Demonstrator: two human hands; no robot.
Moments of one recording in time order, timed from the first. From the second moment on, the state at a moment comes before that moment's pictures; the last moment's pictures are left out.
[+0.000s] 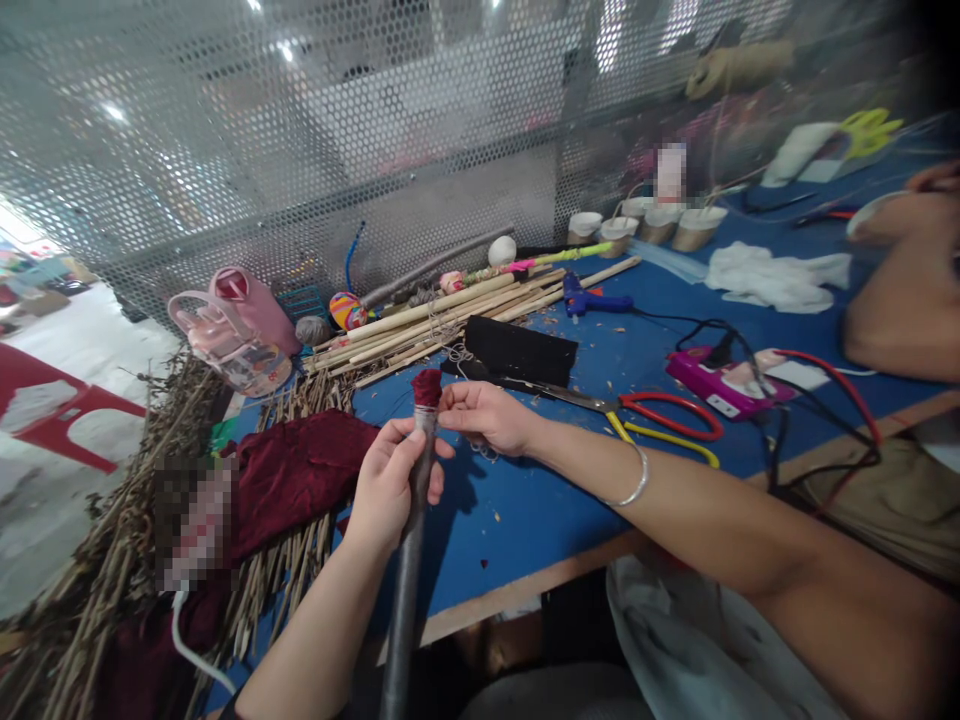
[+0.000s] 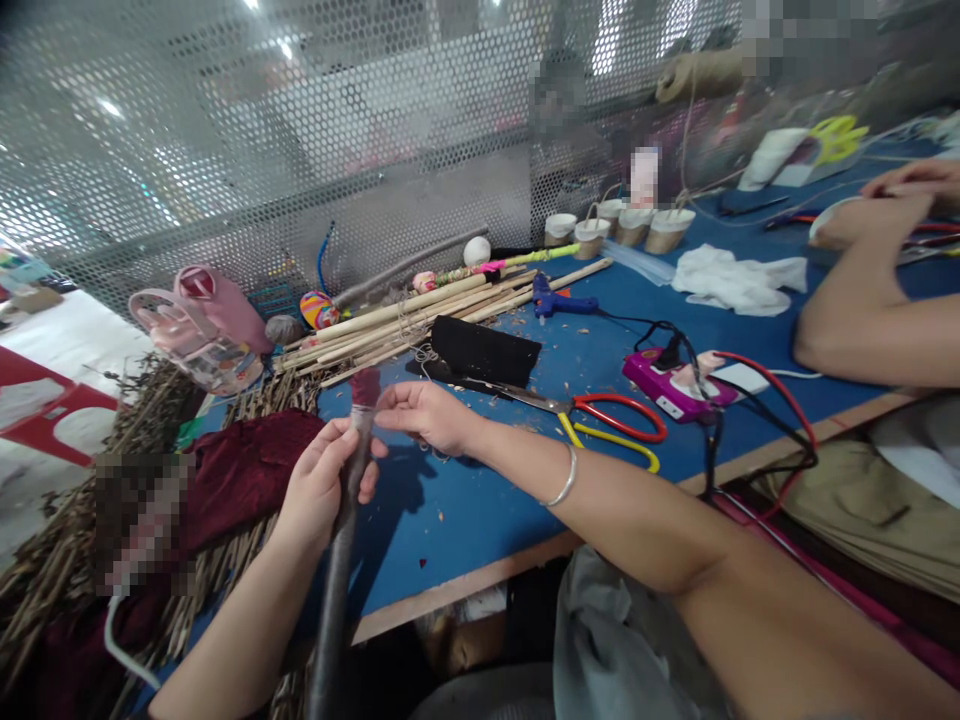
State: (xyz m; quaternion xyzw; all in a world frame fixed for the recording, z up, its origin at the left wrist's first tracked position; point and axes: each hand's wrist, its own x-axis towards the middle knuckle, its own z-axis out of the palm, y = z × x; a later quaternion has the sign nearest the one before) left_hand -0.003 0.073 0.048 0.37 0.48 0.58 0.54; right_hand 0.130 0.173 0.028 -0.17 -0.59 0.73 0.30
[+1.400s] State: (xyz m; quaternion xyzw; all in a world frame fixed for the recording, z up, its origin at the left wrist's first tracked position) left_hand 0.008 0.044 0.049 0.45 0.67 0.51 0.28; right_hand 0.130 0.170 0.022 -0.11 -0.60 0.75 0.25
